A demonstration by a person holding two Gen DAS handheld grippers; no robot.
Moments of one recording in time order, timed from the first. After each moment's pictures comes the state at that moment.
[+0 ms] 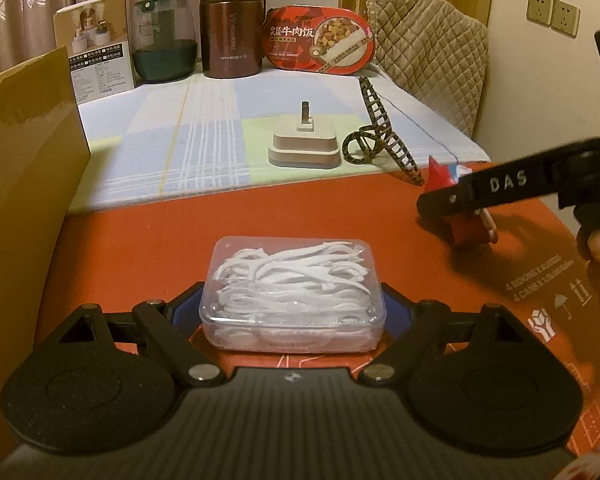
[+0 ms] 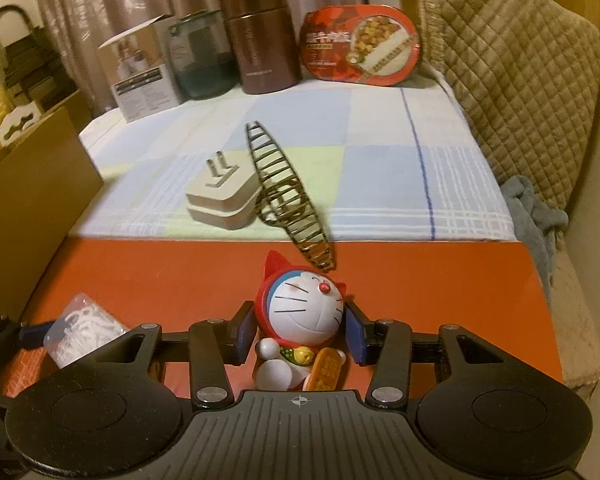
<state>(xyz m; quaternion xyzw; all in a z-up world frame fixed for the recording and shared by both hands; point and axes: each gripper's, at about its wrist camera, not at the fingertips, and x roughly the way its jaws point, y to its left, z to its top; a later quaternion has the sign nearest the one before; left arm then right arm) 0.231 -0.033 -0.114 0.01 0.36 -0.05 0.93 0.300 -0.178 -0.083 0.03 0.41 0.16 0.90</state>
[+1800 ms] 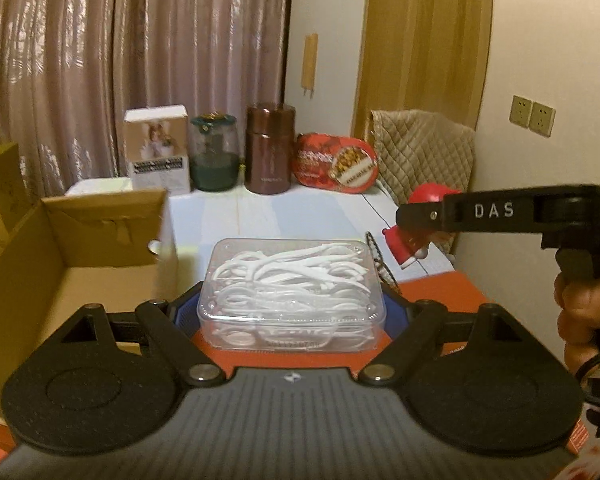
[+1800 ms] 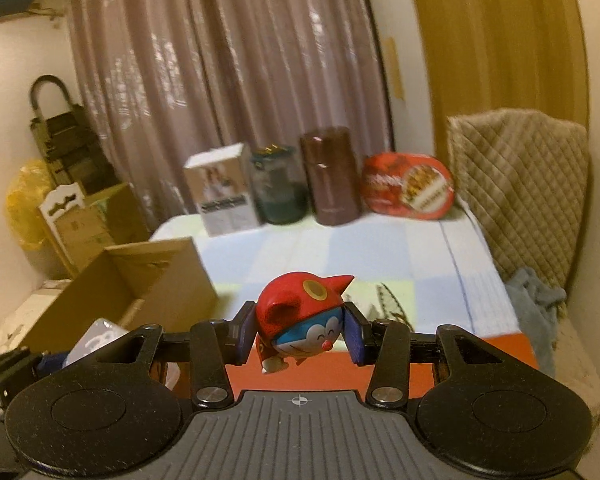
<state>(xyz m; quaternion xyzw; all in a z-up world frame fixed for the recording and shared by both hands) 0.134 0.032 0.049 -0.02 0.26 -0.04 0.96 0.197 -0.097 0.082 0.06 0.27 0.19 0.94</state>
